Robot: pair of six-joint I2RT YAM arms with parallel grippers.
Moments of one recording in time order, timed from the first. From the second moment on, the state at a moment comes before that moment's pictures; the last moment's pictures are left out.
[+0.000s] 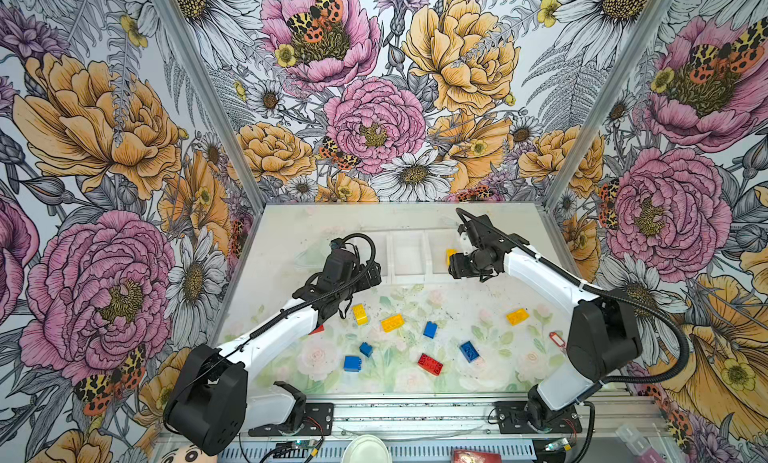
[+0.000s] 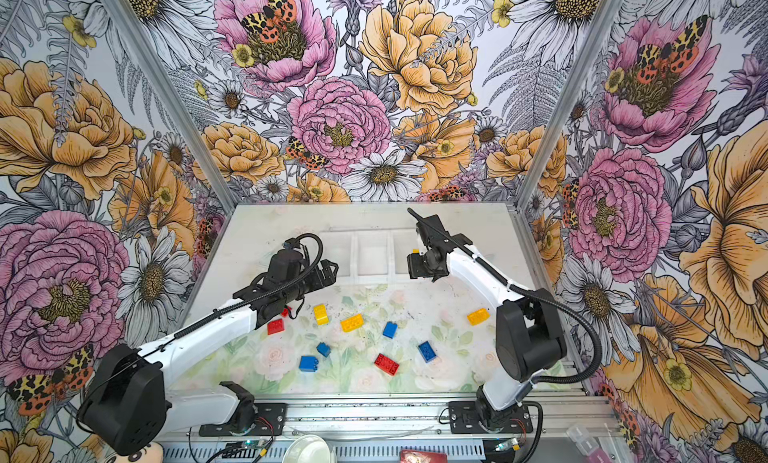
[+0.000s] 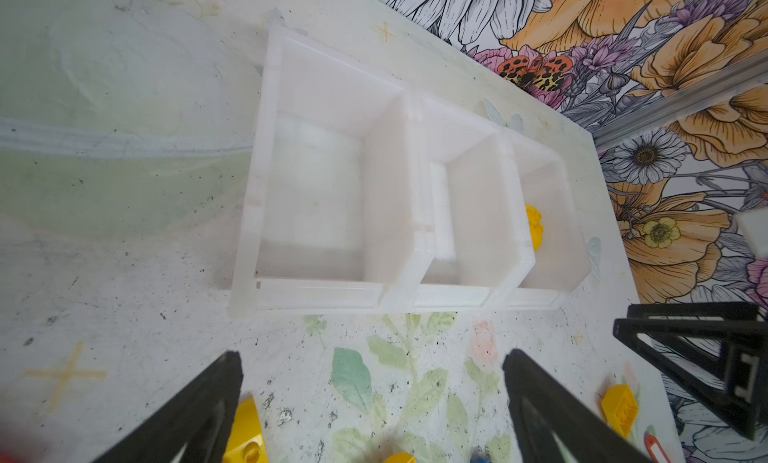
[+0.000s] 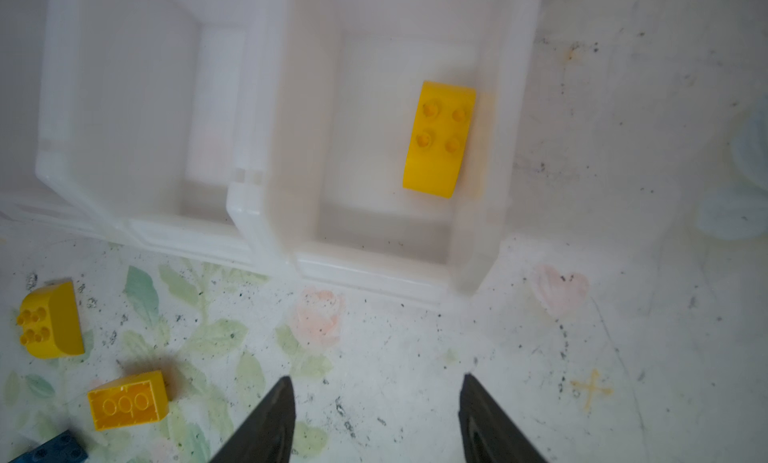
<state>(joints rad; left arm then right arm) -0.49 1.26 0.75 -0.12 -0.06 -0.70 0.38 1.58 1.22 -0.76 -0.10 0.23</state>
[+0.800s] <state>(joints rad) -0.49 1.24 0.71 -0.10 -0.04 -0.68 0.67 1.27 0.66 -0.77 -0.11 0.53</state>
